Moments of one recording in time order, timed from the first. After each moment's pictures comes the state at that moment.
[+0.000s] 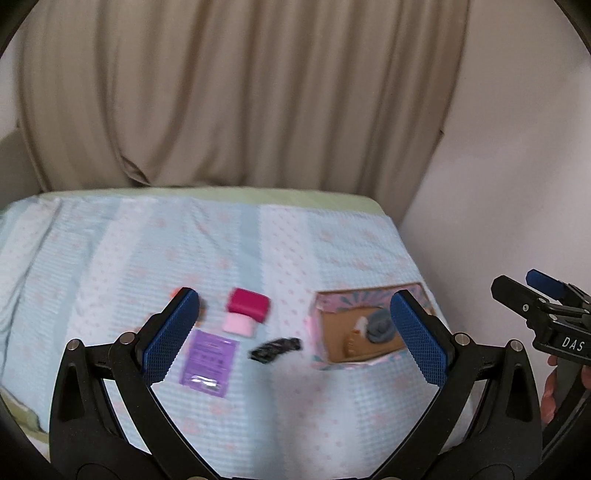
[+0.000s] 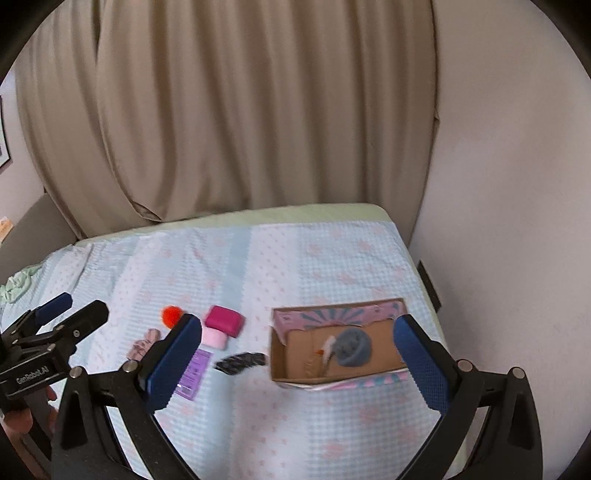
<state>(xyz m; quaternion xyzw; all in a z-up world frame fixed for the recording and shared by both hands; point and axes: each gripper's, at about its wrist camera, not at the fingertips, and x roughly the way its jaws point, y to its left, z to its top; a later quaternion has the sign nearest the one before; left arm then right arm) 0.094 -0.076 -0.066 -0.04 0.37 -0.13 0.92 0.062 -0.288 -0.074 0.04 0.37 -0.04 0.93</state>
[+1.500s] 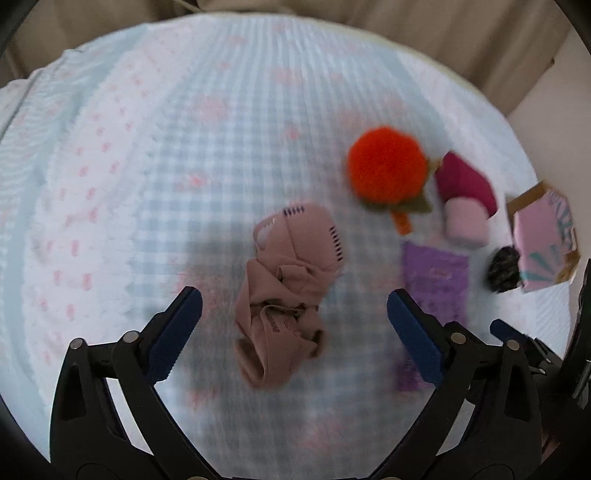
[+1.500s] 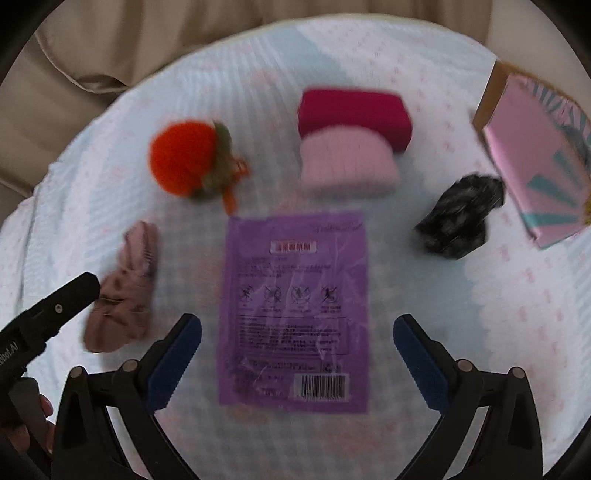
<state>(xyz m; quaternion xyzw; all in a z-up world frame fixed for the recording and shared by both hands) 0.271 0.219 -0.443 -0.04 0.56 -0.11 0.82 0.217 -0.014 -0.480 0.15 0.57 -0.09 0.80</state>
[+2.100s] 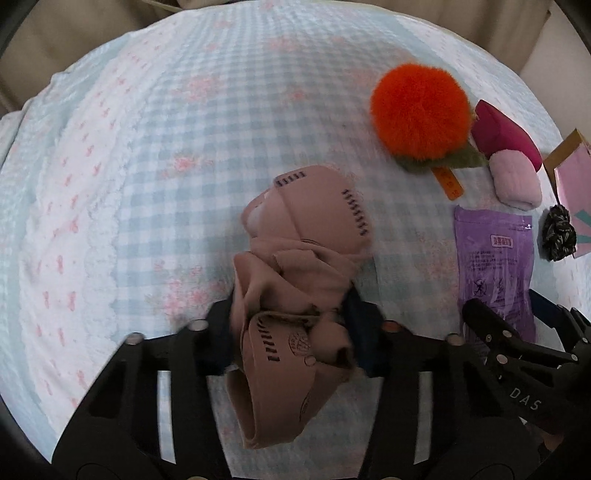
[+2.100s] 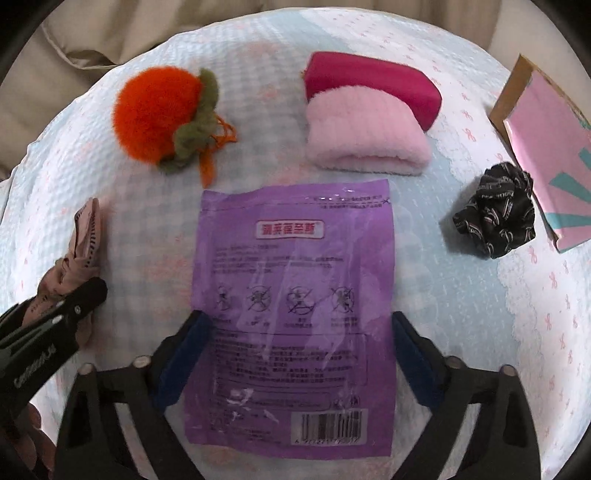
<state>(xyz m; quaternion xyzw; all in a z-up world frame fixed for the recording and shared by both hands) 0.279 0.193 -0.513 0.04 0.56 -0.10 0.82 0.234 0.006 -0.517 0.10 0.57 -0.11 0.81</state>
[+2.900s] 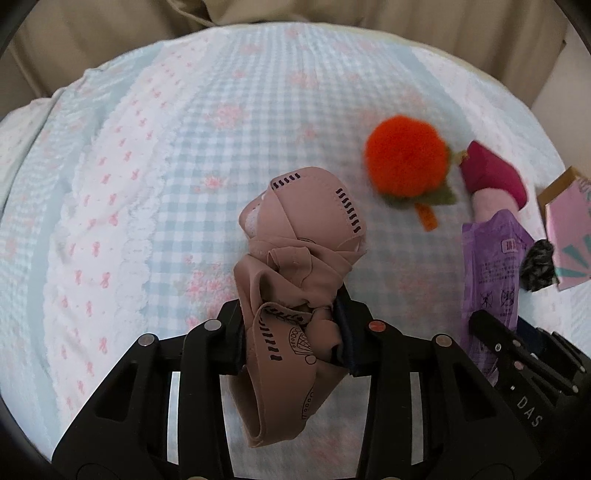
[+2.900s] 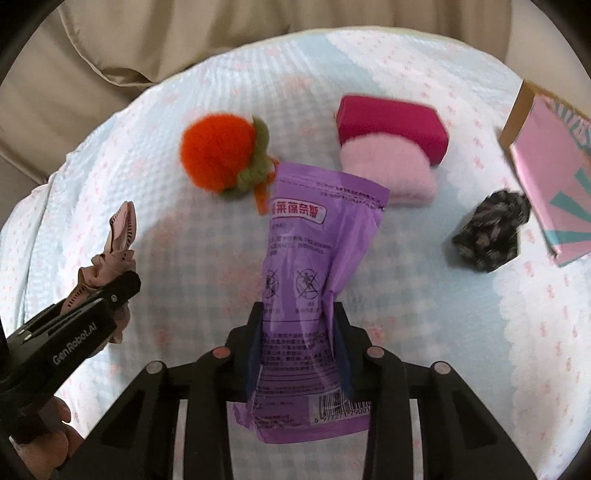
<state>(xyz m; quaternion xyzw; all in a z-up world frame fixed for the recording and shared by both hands) 0.267 0.201 -0.464 0.01 0.54 -0.06 0.84 0.226 0.003 -0.461 0.13 0.54 -0.05 0.83</state>
